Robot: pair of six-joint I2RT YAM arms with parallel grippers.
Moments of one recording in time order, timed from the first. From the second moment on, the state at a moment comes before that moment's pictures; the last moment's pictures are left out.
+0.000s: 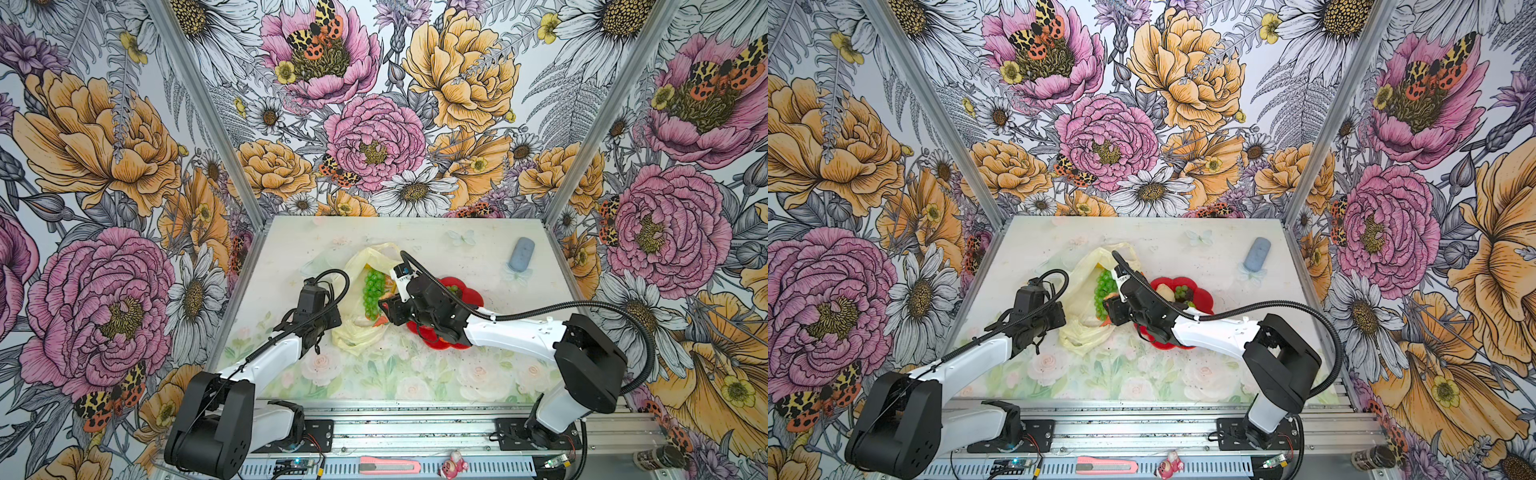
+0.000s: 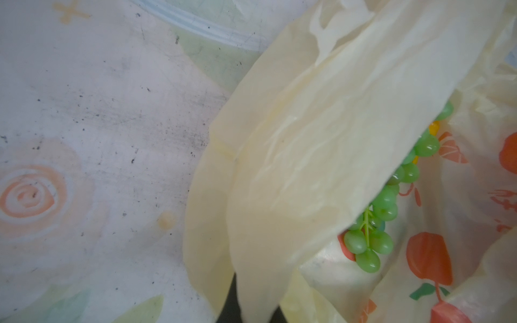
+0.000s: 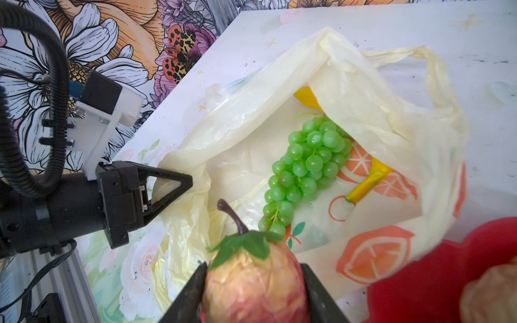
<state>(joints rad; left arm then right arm) -0.23 1.22 0.52 -0.10 -0.05 -0.48 0.87 1.59 0.98 0.06 0.03 0.43</state>
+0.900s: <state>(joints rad) -0.23 1.22 0.51 -0.10 -0.05 -0.48 0.71 1.34 0.51 0.38 0.22 0.49</state>
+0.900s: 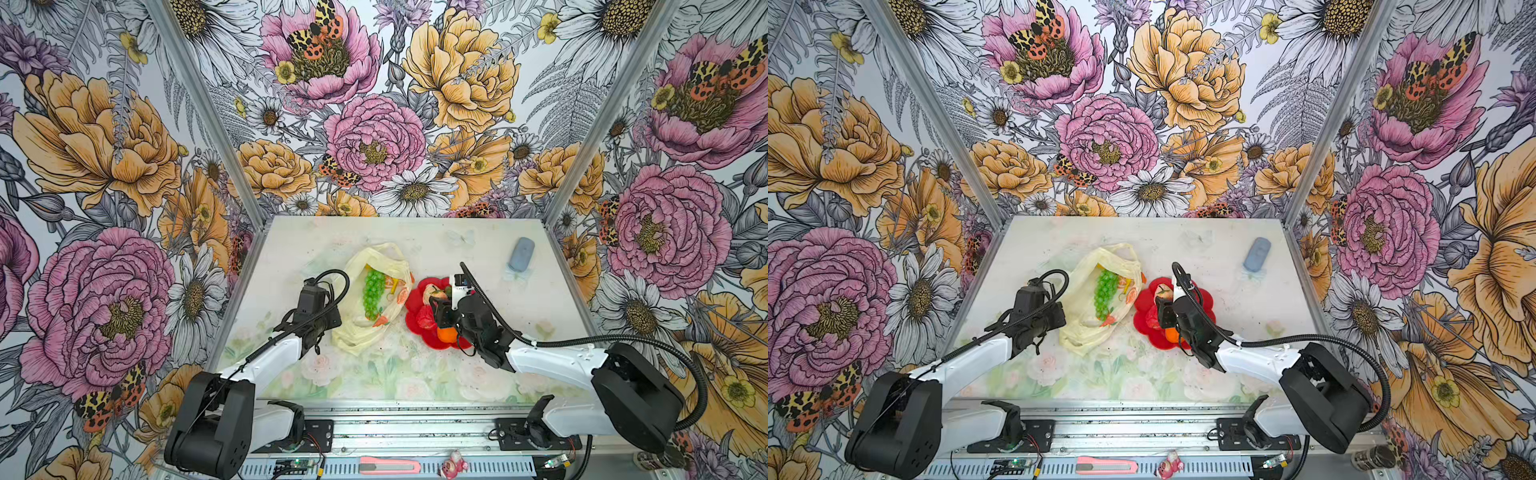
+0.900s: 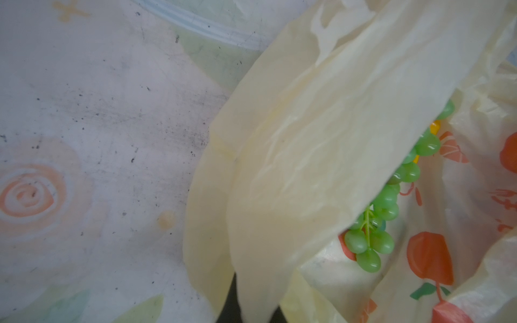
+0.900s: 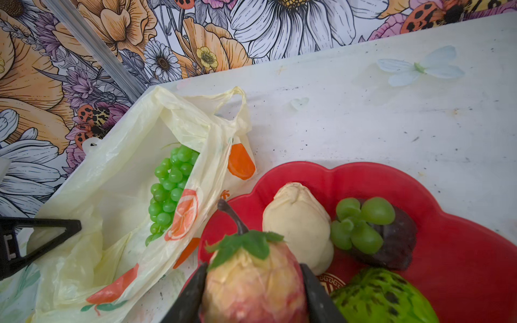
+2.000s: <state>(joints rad) -0.23 1.22 0.51 -0.10 -0.05 -0.48 0.71 1.51 0.45 0.64 0.29 0.56</state>
